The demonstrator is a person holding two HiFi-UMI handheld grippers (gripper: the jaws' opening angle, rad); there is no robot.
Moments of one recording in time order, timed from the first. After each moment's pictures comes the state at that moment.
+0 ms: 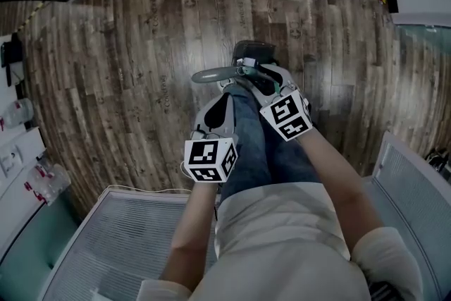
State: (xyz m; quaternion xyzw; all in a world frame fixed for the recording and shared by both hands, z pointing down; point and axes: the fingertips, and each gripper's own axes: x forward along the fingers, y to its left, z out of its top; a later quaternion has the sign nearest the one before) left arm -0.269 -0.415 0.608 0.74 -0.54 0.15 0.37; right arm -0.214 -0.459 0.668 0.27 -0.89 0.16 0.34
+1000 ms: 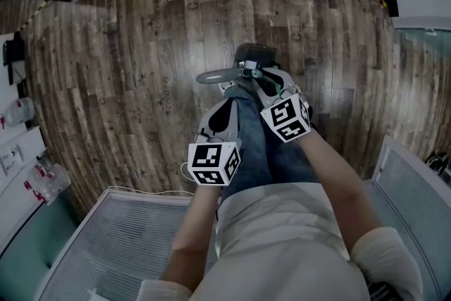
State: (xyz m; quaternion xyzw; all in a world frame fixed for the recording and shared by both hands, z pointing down) left arm -0.264 -0.406 0.604 0.74 -0.53 0.14 0.38; right arm -0.208 -0.461 0.672 0.29 -0.88 0.13 0.36
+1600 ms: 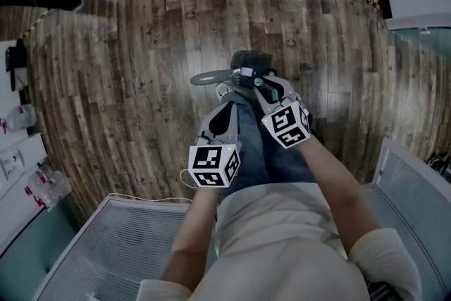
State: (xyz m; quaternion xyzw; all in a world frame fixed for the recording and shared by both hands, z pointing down) left arm -0.243 -0.399 0.589 0.75 -0.53 0.14 0.37; right arm -0.181 -0.444 0.657 0.30 -0.87 0.12 0.36
